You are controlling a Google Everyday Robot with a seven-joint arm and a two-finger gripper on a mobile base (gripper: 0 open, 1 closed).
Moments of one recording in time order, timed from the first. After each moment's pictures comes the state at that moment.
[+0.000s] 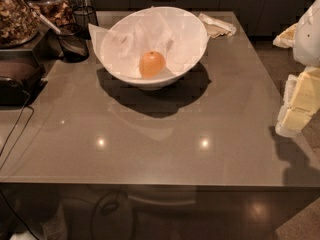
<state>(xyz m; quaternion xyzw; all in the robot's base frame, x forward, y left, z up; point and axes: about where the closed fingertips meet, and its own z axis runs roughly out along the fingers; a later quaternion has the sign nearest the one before) 0.438 -0.217 0.976 -0.60 0.78 -0.03 0.16</state>
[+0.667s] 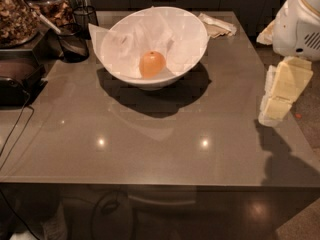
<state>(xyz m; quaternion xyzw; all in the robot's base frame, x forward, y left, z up) 0.455 -0.197 0.977 -0.61 0.78 -0.02 0.15</state>
